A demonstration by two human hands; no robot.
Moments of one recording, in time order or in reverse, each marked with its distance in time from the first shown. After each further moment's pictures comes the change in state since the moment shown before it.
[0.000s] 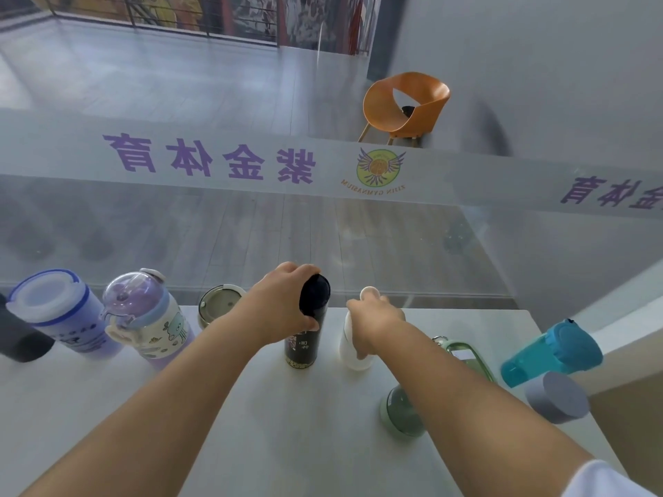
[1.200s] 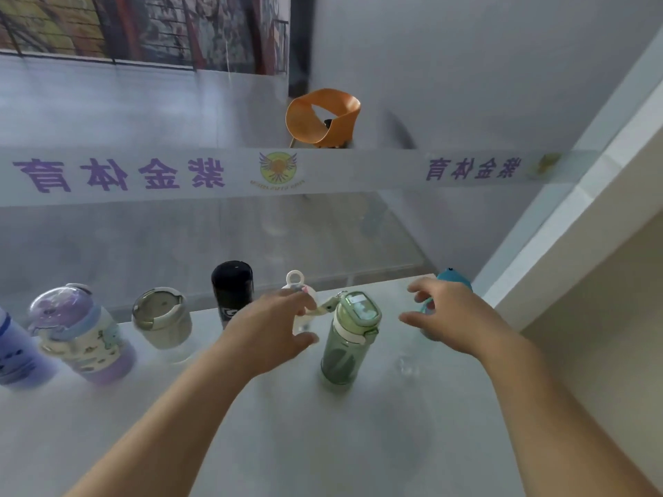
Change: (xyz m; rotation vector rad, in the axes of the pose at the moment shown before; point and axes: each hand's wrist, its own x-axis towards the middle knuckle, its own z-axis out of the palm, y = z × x) left_hand -0.079 0.091 0.040 0.060 0.040 0.291; right_hand -0.206 0.151 0.016 0.546 0.419 0.178
